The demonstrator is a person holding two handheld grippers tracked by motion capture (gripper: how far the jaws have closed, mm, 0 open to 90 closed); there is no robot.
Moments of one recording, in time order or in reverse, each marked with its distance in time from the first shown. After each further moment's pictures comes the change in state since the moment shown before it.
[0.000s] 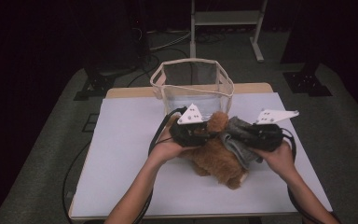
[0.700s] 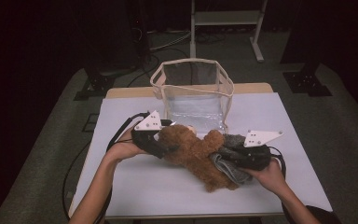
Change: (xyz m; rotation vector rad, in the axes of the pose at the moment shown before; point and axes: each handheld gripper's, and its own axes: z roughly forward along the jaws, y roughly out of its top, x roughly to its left) left arm 0.062 -0.062 -0.056 0.061 -0.071 0.118; right arm 0.029 -0.033 0.018 0.009 0.092 -0.050
